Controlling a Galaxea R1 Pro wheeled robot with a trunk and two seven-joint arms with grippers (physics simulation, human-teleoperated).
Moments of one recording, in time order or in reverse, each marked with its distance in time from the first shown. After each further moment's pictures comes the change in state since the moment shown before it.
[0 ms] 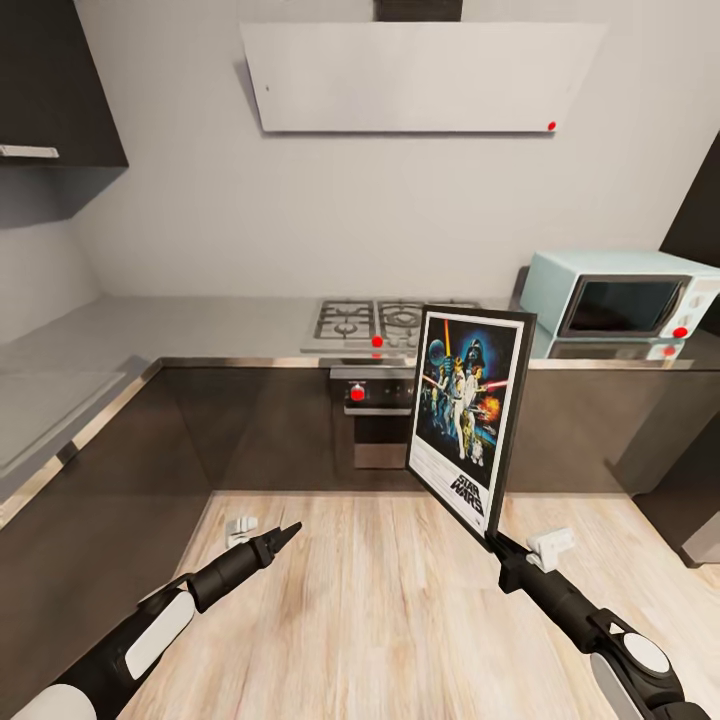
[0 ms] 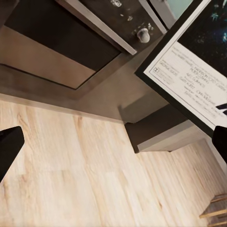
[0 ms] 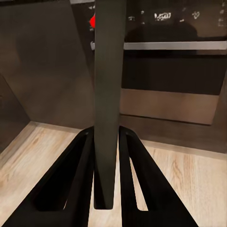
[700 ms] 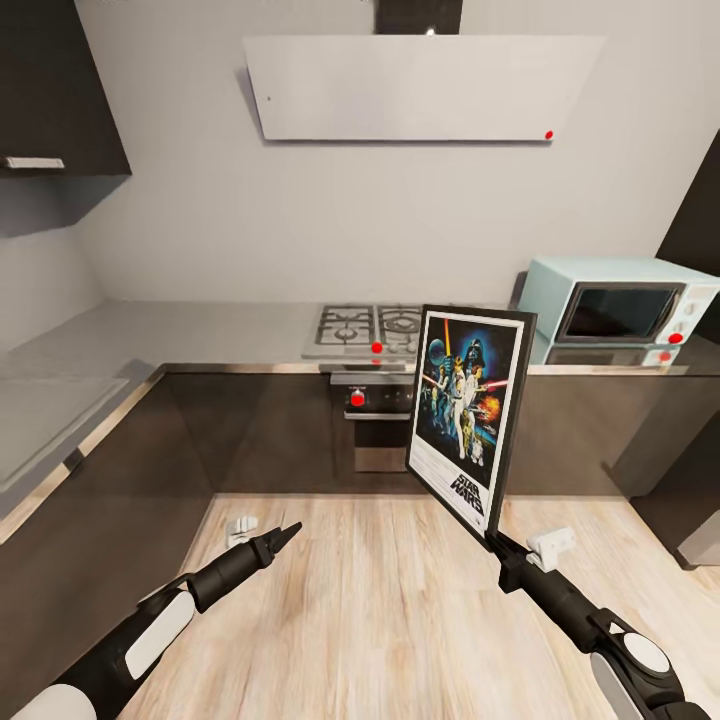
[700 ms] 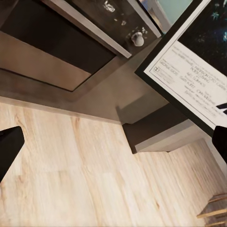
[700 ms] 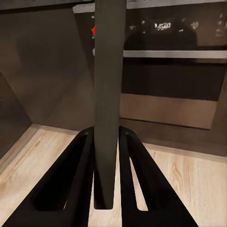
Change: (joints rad) left arm 0.000 0.000 0.000 0.000 0.000 0.001 0.000; right arm 0.000 0.000 0.000 -0.002 0.000 -0.001 0.000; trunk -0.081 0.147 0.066
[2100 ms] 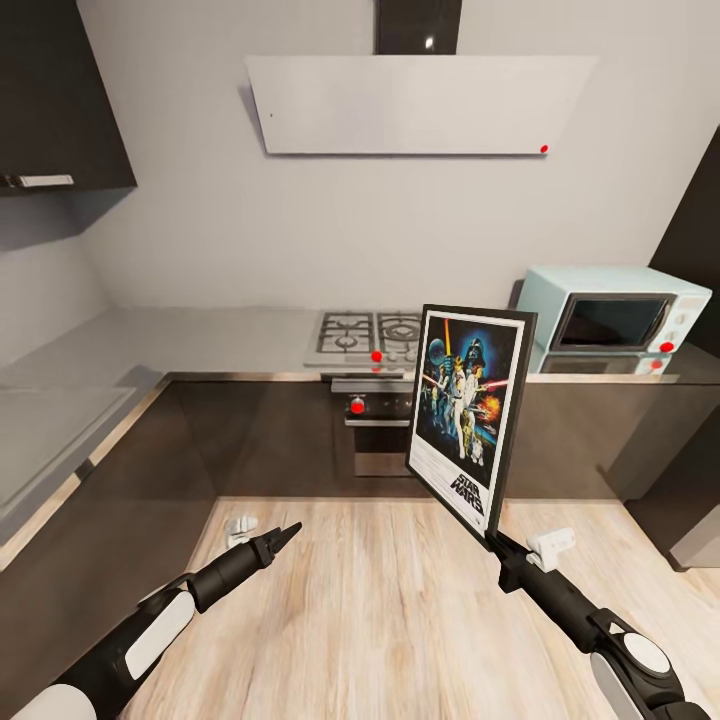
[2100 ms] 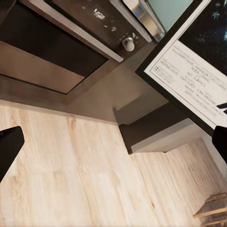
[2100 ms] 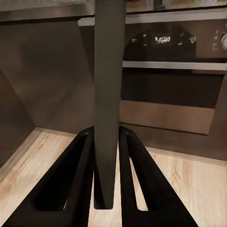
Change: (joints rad) left arm 0.000 0.000 0.000 0.000 0.000 0.001 0.000; right arm 0.000 0.000 0.000 0.000 0.000 -0.002 0.000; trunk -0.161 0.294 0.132
